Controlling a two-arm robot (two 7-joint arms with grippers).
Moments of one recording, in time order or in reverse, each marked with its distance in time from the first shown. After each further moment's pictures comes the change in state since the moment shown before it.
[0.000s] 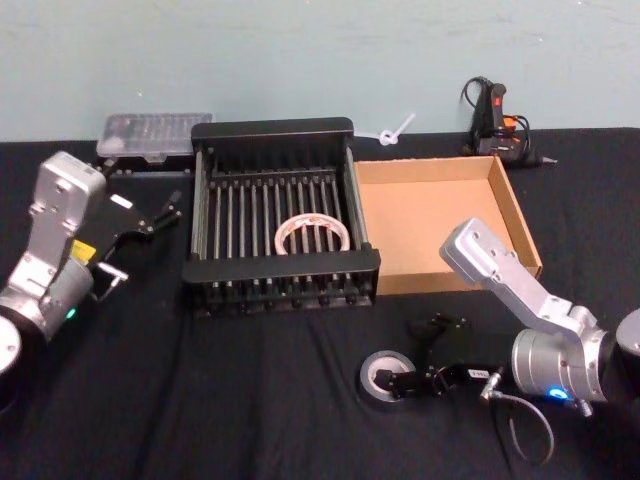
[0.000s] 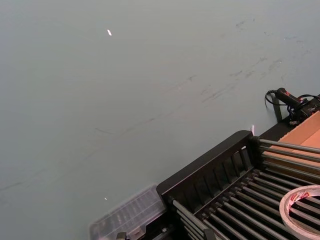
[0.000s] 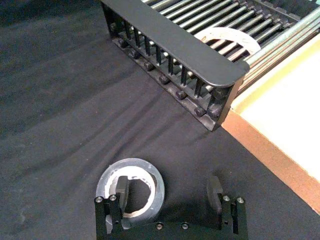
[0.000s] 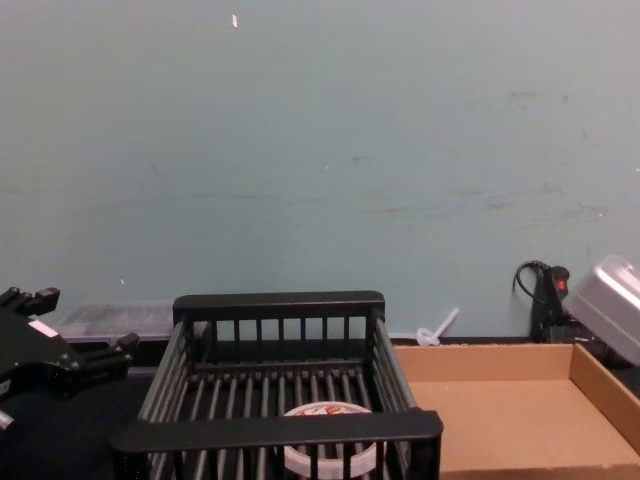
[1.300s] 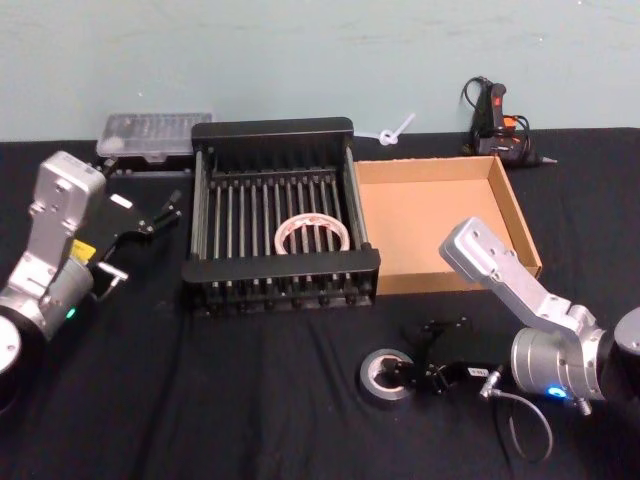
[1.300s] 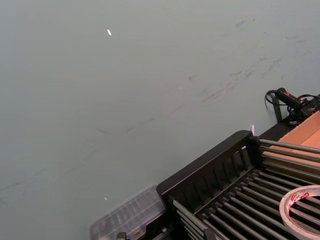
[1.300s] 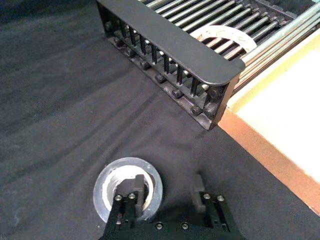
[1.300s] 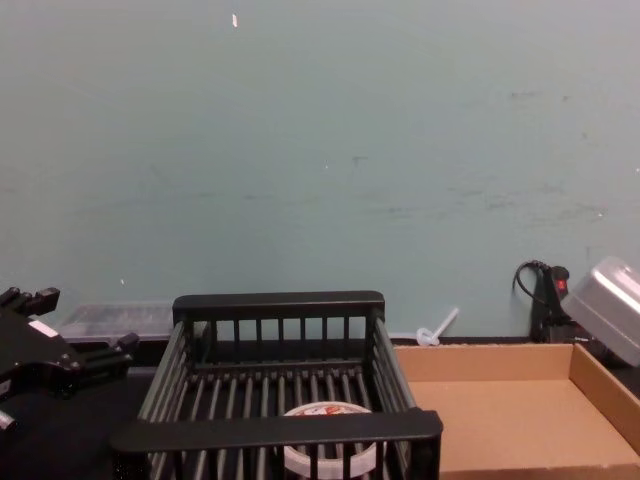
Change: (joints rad) left arm 0.000 0.000 0.000 0.000 0.000 0.000 0.000; right arm 0.004 -0.008 0.002 0.011 -0.005 0.004 -0.006
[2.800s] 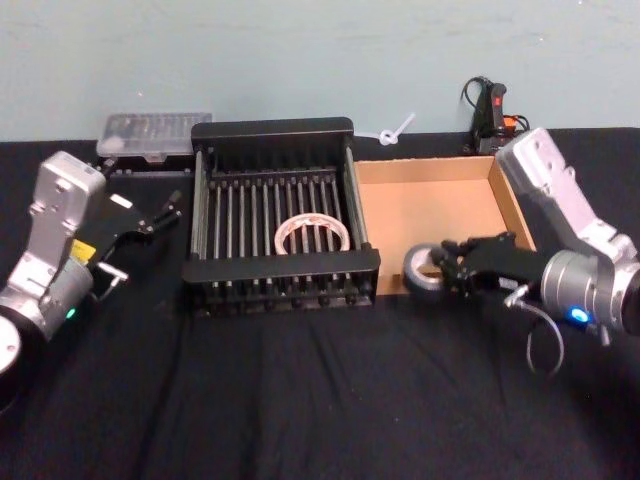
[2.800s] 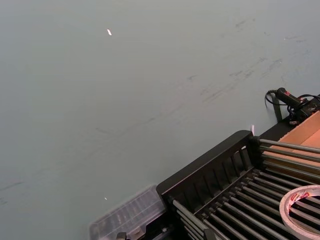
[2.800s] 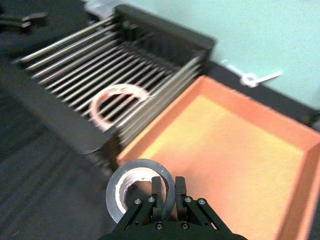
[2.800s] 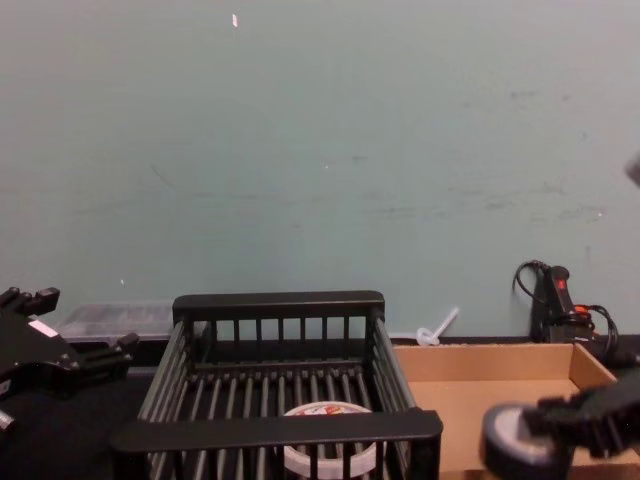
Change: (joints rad) left arm 0.000 0.000 0.000 0.000 0.000 0.000 0.000; right arm 0.042 -0.059 0.141 0.036 0.020 -0.018 -0.130
